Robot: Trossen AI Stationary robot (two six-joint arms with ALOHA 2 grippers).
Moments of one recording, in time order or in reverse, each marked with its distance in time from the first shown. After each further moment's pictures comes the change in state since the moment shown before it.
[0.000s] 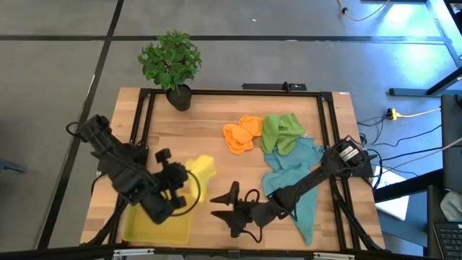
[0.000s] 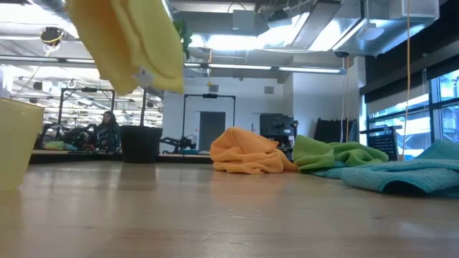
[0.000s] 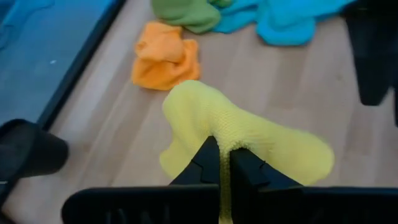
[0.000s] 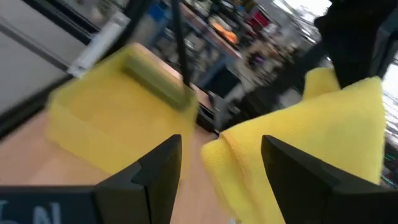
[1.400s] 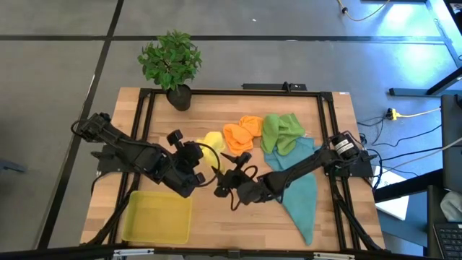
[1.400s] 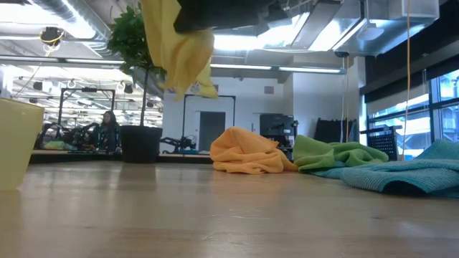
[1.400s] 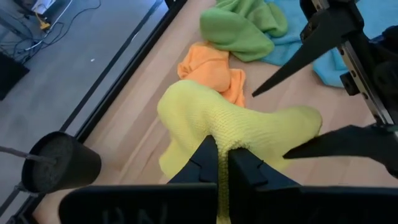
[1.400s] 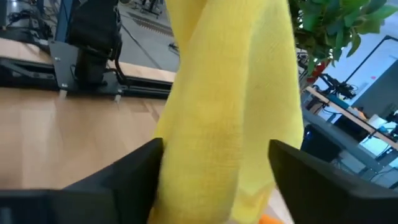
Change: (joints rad) left arm 0.230 0.000 -0.001 0.093 -0.058 0.154; right arm -0.160 0.000 0.000 -0.104 0.439 0.401
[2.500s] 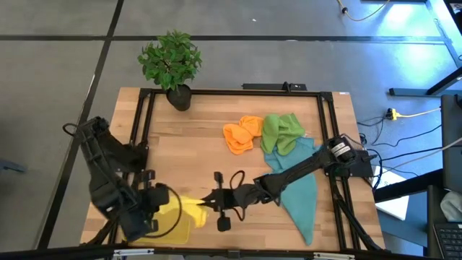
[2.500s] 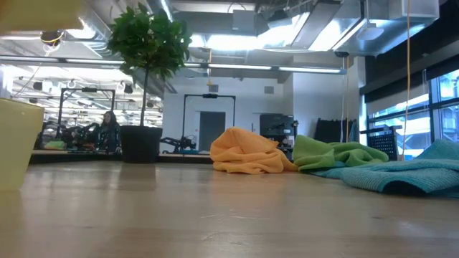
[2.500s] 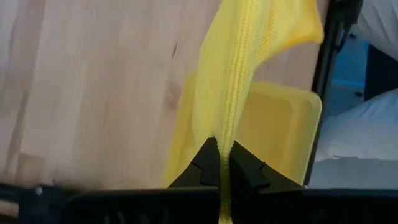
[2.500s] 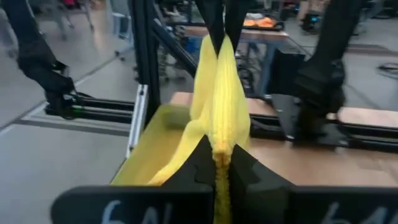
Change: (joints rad) left arm -0.475 0.001 -0.003 -0.179 0.516 -0.328; right arm 0.026 0.057 0.148 0.029 -0.858 0.218
